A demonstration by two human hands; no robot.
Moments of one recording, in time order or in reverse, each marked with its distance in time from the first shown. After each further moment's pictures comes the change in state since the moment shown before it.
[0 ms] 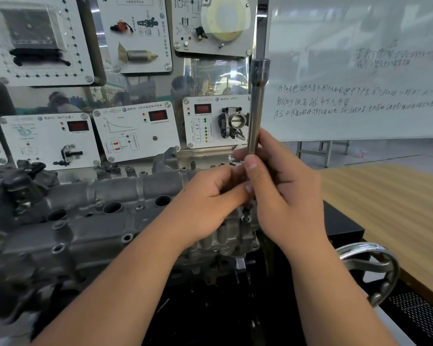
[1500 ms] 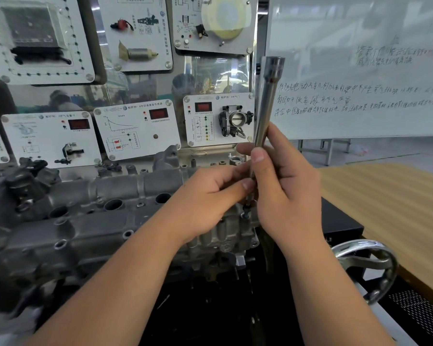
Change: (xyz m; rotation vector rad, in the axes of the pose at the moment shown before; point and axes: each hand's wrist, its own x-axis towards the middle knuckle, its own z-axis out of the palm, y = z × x) left_hand 0.001 -0.004 -0.002 -0.033 -0.033 -0.048; right_hand -0.001 0.000 0.002 0.016 0.065 0.065
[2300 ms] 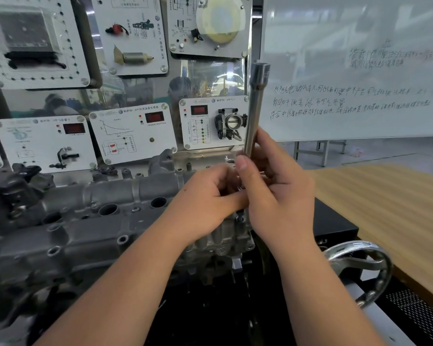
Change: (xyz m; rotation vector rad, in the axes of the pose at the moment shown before) left_hand 0.005 0.000 0.006 0.108 0.075 0.037; right_hand 0.000 0.001 0.003 -0.004 0.033 -0.043
